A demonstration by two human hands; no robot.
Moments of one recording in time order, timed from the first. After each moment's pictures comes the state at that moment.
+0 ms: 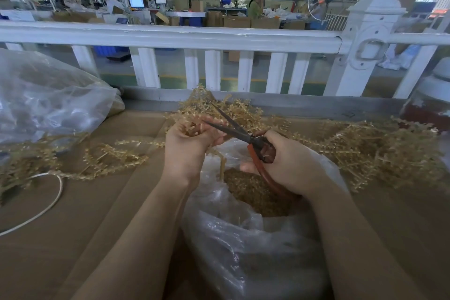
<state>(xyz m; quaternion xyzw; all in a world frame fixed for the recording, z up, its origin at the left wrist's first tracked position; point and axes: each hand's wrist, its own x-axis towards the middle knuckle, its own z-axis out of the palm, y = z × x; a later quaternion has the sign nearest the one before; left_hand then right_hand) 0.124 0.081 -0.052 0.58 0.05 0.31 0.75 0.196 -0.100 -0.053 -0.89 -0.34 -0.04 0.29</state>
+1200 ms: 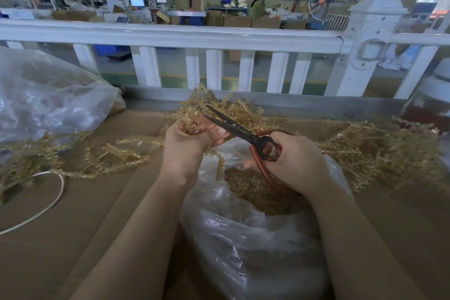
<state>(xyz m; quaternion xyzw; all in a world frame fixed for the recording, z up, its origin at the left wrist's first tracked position) 0.128 0.094 -0.061 0.59 0.02 0.29 0.75 0.202 -0.101 -0.065 -0.90 -0.32 -0.14 0.25</state>
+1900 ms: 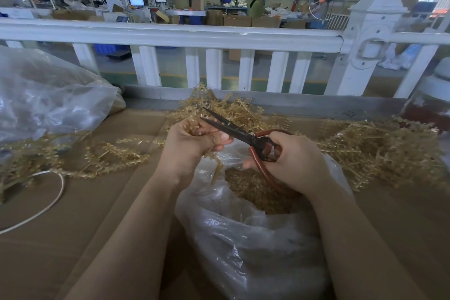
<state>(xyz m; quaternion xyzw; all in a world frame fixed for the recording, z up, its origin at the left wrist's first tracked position) 0.122 0.100 -0.059 0.63 0.00 0.22 0.74 0.201 -0.101 -0.066 -0.89 -0.33 -0.15 0.27</state>
